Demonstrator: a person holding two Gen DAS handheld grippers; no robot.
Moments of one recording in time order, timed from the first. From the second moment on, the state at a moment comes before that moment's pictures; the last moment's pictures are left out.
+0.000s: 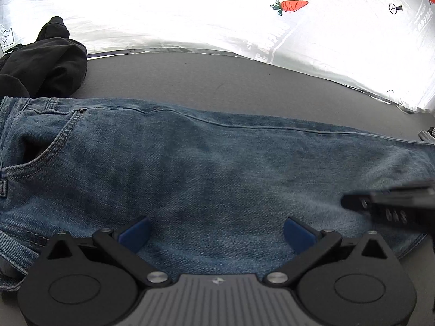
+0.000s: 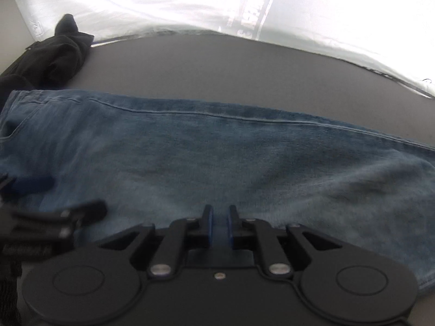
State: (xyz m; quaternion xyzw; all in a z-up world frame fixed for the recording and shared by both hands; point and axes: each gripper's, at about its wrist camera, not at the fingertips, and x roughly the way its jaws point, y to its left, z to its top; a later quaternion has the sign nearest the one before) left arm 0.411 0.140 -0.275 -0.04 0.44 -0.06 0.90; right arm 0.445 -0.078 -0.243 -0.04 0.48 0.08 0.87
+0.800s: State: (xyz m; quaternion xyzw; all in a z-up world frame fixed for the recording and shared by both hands) left arm 0.345 0.261 -0.222 -0.27 0.40 0.08 0.87; right arm 0.403 -0.082 -0.244 -0.02 0.47 0.08 0.88
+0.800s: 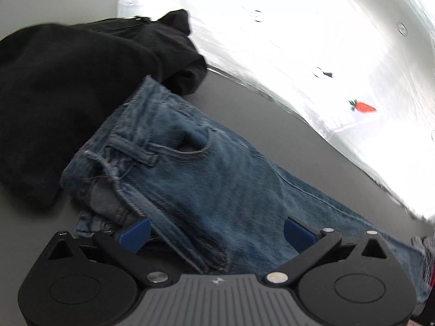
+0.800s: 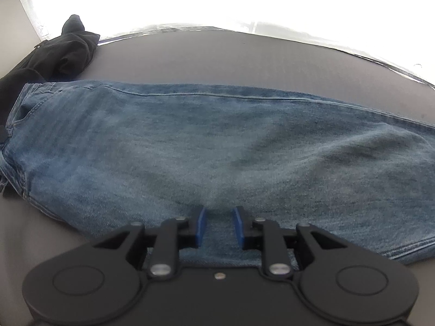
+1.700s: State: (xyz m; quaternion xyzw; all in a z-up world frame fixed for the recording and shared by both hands) left arm 0.398 0.281 -0.255 -0.34 0.44 0.24 0.80; right arm 0.395 -0.078 -0.249 -0.04 0.43 0.07 0.90
